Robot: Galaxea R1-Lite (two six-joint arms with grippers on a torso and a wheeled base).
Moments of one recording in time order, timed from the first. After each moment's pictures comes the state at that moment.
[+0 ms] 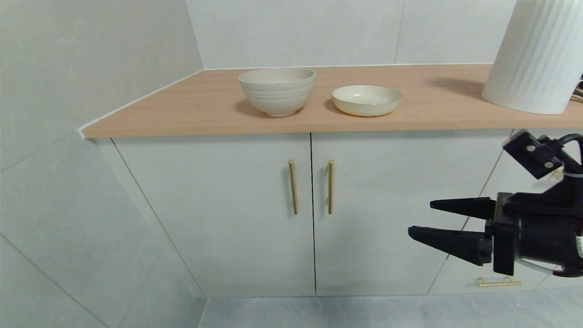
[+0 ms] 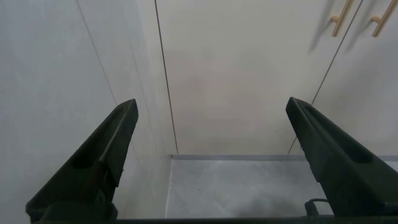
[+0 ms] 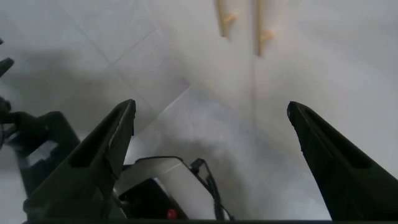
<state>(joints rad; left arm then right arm) 0.00 0.00 0.00 0.00 0.02 -0.01 0.52 1.32 -0.70 -0.31 0.36 0.06</state>
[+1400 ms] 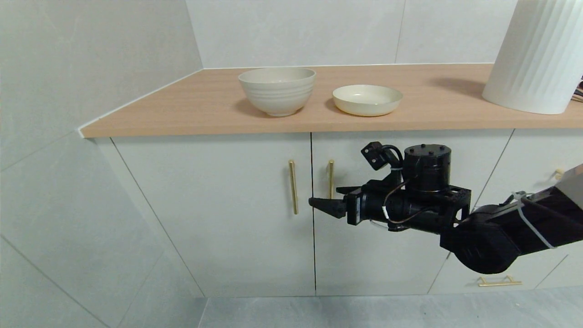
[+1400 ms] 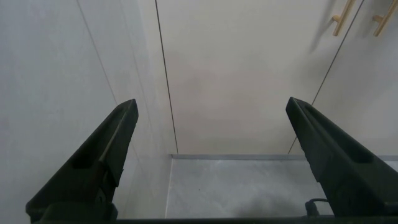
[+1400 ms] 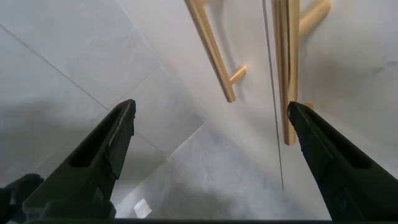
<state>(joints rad) 0.00 0.00 0.00 0.00 0.02 -0.01 0.60 1.98 -0.99 -0.81 0.36 0.21</state>
